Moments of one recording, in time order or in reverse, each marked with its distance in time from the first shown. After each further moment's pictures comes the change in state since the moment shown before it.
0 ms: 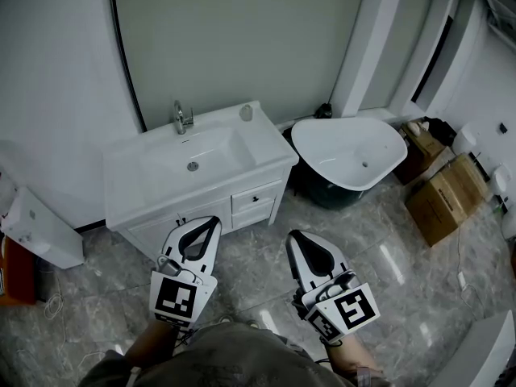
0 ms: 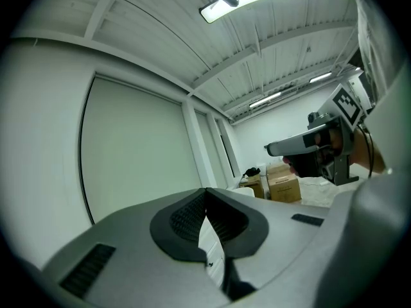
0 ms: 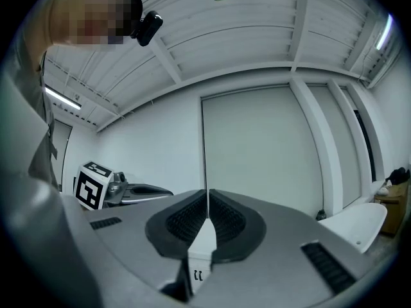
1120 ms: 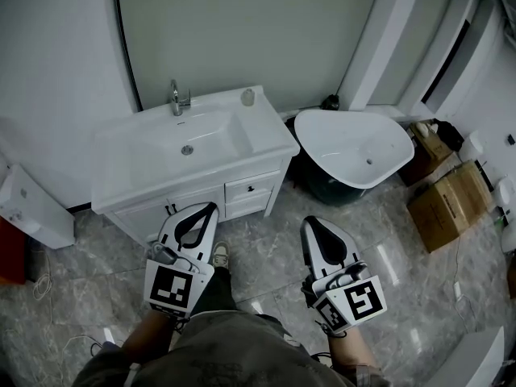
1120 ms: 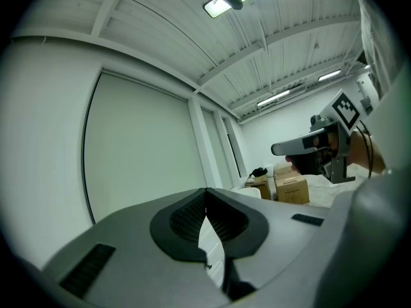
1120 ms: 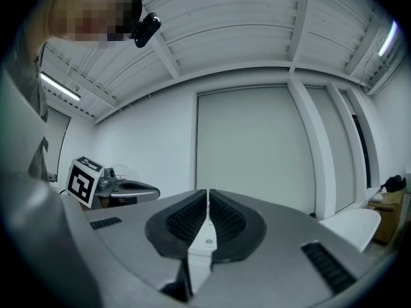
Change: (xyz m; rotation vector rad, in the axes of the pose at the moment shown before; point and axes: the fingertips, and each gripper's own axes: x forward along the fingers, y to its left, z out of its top) left arm 0.049 -0.015 -0.041 -0.051 0.006 0.067; right arm 0.003 -0.080 -0.040 -0.049 0.013 -0.029
